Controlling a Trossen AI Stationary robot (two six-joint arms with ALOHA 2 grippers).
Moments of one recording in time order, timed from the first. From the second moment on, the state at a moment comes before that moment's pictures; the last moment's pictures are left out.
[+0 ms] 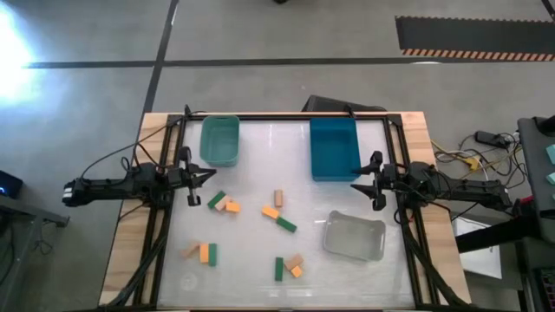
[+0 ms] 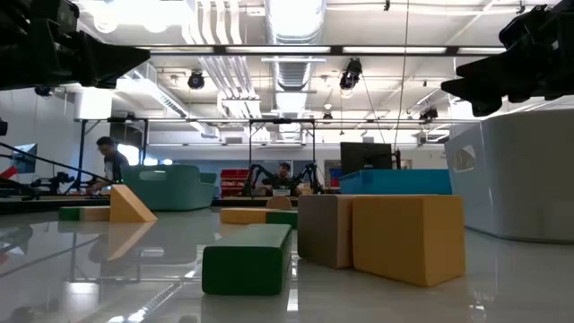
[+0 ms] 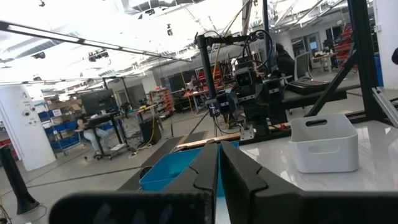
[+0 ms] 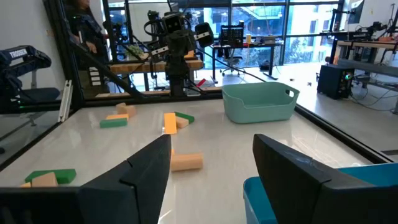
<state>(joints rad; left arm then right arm) 0.05 0.09 0.00 0.25 -0.12 0.30 -0.11 0.08 0.04 0.03 -0.05 0.03</state>
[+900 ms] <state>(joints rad) 0.05 0.09 0.00 0.51 -0.09 -0.36 -0.11 0.08 0.04 0.22 -0.05 0.23</state>
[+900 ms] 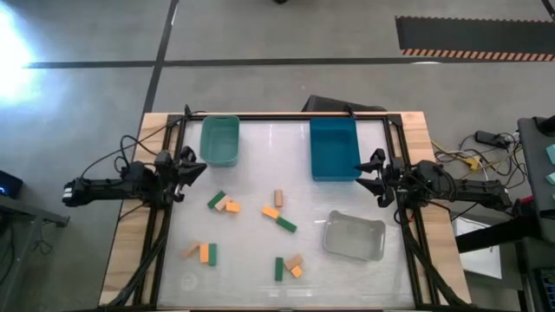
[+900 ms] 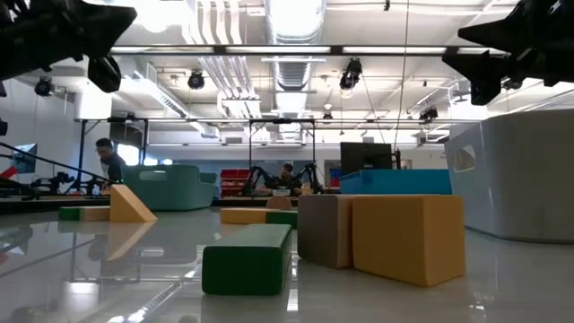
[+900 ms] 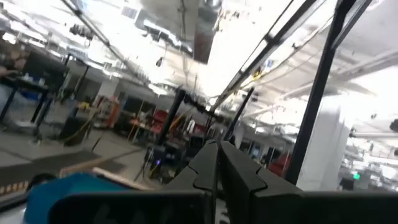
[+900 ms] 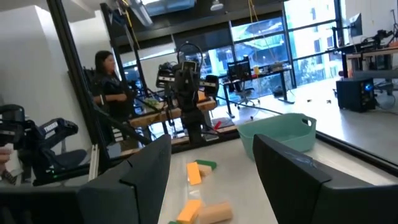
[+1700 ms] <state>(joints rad) 0.05 0.40 0.06 0.80 -0.19 -0.35 -0.11 0.08 0.04 0.25 0.37 0.18</state>
